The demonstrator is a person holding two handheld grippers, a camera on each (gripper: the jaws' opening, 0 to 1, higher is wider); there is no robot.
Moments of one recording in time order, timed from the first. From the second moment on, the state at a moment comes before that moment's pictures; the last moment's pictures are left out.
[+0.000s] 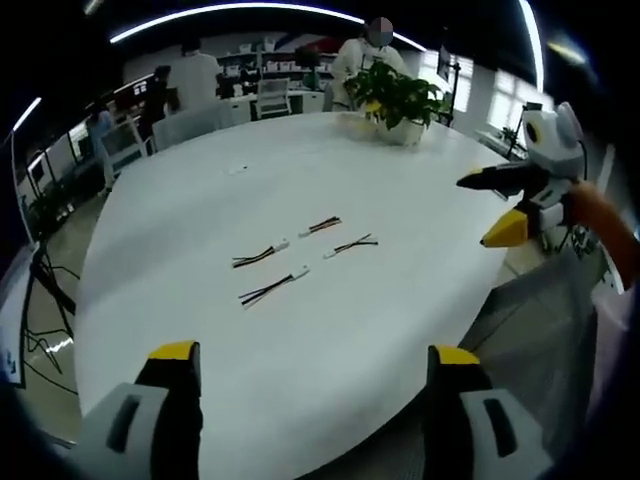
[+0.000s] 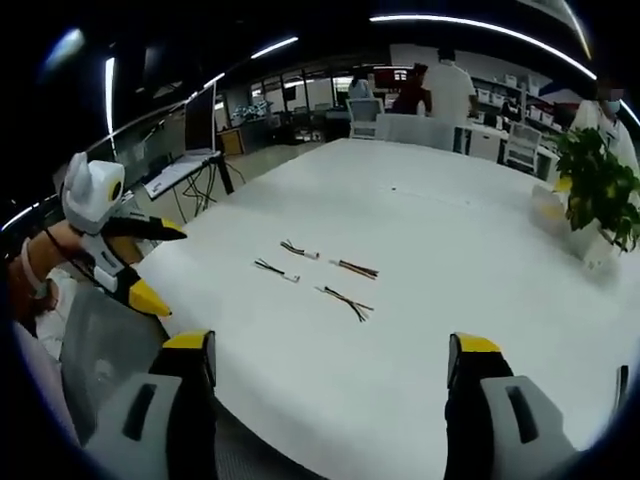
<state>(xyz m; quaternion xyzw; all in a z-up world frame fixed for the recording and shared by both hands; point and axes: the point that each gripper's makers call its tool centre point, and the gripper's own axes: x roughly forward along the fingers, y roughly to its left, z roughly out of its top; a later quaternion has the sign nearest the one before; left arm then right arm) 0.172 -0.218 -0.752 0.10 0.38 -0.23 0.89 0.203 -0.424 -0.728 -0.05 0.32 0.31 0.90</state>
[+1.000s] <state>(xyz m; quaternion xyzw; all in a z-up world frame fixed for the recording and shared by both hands) 0.172 -0.216 -0.756 0.10 0.39 -0.22 0.89 0.206 -0.423 -0.729 -0.07 0.32 0.31 0.89</state>
